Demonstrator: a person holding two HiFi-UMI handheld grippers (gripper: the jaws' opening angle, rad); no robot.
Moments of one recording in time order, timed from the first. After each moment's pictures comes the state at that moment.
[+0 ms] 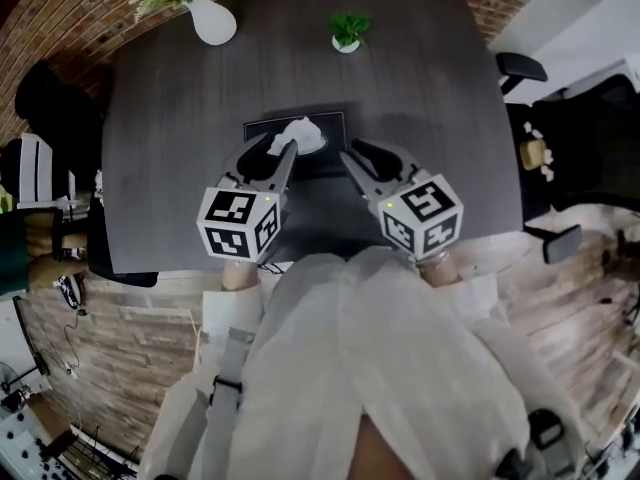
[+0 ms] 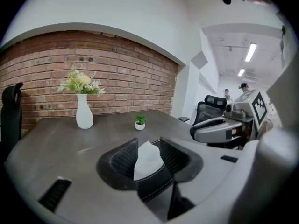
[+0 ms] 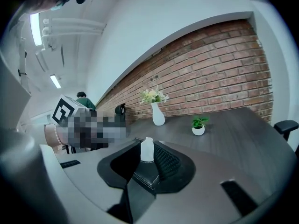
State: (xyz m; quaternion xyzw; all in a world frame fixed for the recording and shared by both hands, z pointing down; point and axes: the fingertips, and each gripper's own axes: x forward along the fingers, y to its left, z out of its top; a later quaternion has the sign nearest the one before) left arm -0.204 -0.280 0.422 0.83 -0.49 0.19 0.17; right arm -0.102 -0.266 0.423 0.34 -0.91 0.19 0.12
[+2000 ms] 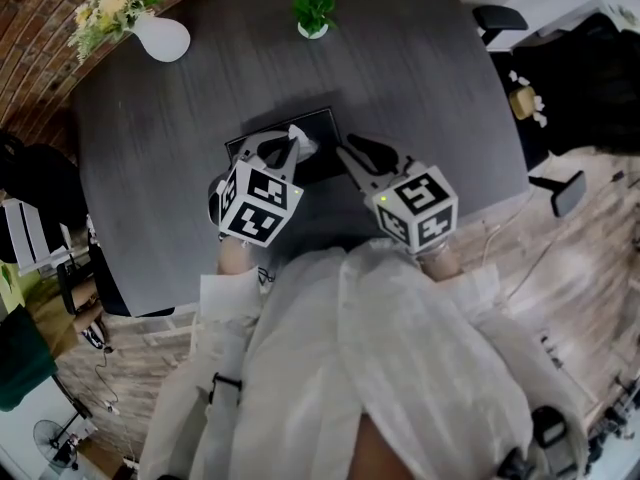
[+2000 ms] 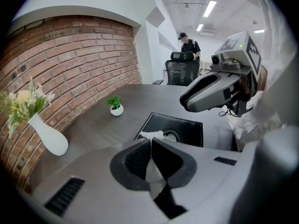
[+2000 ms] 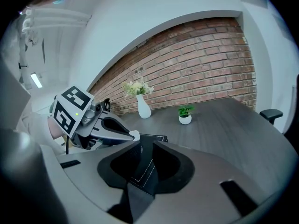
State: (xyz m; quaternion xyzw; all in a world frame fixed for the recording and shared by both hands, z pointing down) left arm -0.178 -0.315 0.500 0.86 -0.28 0.43 0.06; right arm -0.099 -0.289 0.466 0.42 -0.86 0.23 0.16
